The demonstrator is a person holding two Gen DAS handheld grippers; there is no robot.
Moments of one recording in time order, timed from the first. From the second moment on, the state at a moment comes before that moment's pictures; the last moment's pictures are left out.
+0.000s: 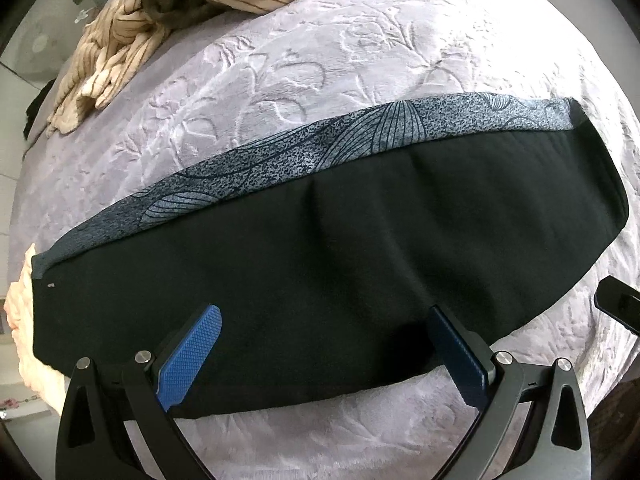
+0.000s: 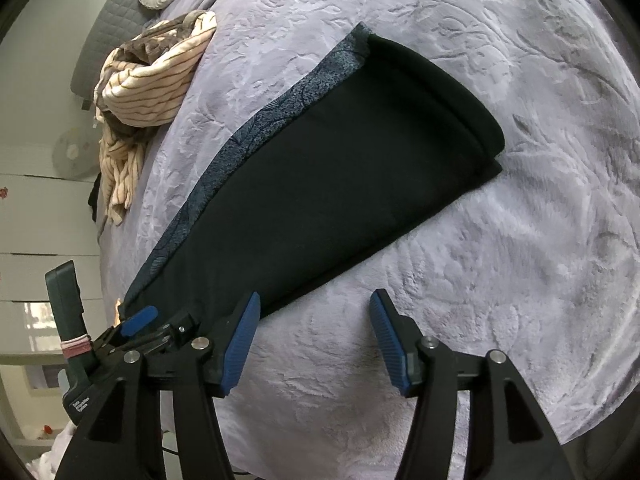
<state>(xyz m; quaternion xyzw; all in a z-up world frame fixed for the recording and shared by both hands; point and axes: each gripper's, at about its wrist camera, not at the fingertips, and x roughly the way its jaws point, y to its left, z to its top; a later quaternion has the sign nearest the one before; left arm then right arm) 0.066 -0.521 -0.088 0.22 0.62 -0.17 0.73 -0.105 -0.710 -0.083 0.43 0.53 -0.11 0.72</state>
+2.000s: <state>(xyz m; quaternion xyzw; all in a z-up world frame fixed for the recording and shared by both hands) 0.056 -0.508 -0.079 0.24 0.62 -0.16 0.73 -0.053 -0.657 -0.059 0.17 0.62 -0.15 0.75</state>
